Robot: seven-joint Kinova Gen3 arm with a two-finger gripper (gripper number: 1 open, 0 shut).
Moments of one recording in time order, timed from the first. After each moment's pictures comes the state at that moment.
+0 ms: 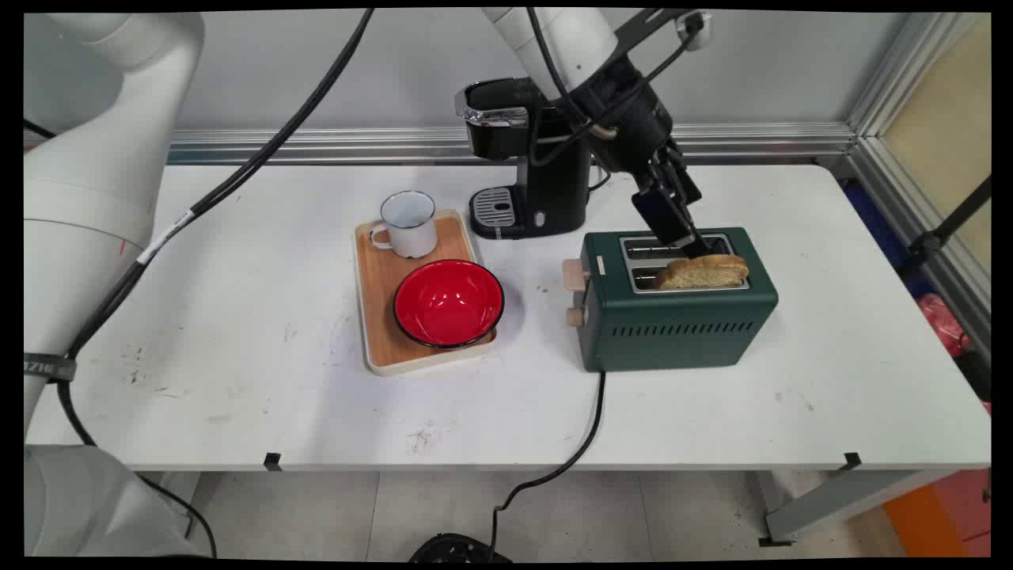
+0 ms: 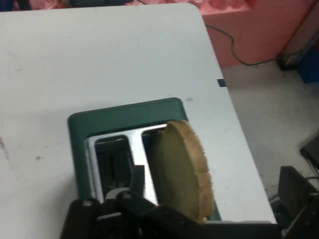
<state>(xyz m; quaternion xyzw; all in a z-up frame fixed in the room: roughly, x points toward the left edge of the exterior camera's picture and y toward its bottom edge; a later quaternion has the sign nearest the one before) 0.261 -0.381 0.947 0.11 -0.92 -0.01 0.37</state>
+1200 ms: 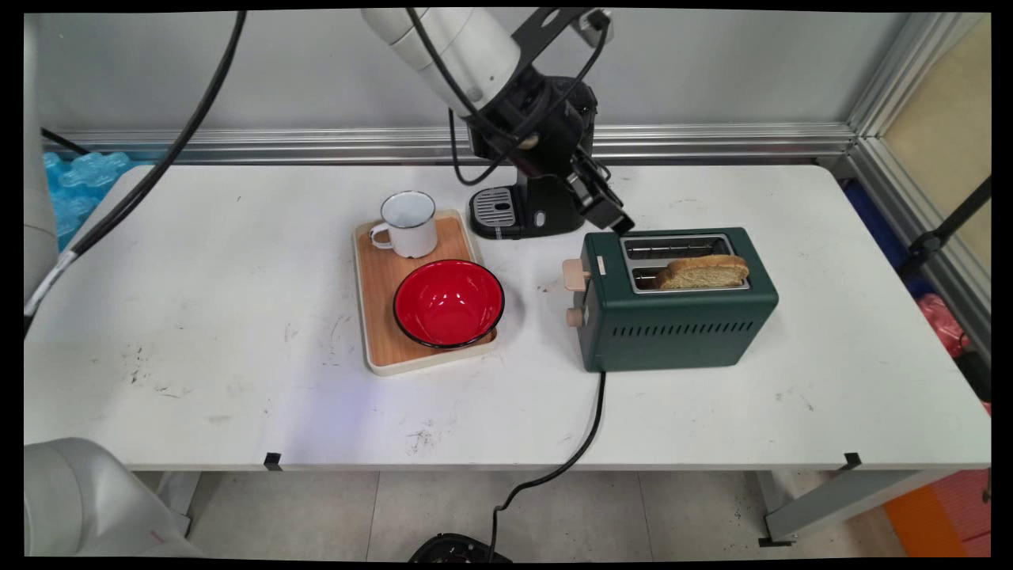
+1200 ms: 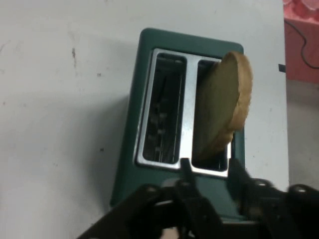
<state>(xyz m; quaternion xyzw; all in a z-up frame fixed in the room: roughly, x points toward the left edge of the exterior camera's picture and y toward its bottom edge) 0.324 -0.318 0.946 0.28 -0.89 0.03 0.35</state>
